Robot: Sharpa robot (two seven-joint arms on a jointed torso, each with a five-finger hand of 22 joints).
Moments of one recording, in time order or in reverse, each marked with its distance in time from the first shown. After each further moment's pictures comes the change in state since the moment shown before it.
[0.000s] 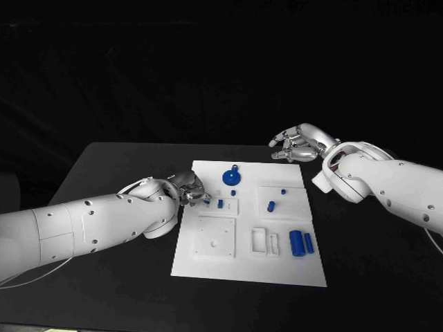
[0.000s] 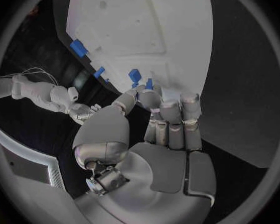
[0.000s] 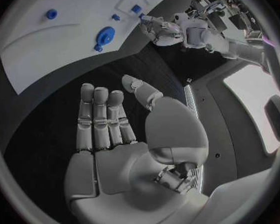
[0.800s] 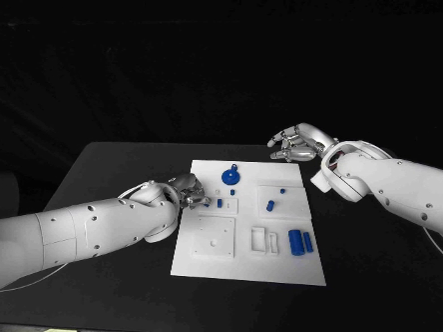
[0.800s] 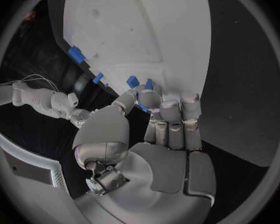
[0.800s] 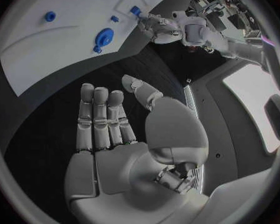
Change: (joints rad) left arm -0.024 0.011 0.001 -0.015 -0.047 -0.009 0.002; left_hand 0.000 0.000 -0.001 -0.001 0.009 0.000 0.000 0.006 0.000 -0.002 -0.005 0.000 0.001 0.002 -0.002 0.000 0.001 0.000 0.000 0.000 0.000 0.001; right arm 0.000 0.001 0.000 0.001 0.000 0.013 0.000; right_hand 0.000 0.000 0.000 0.000 0.004 -0.001 -0.002 0.000 -0.001 0.000 0.000 0.000 0.000 0.001 0.001 0.000 0.000 0.000 0.000 0.000 0.000 0.000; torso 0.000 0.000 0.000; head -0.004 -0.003
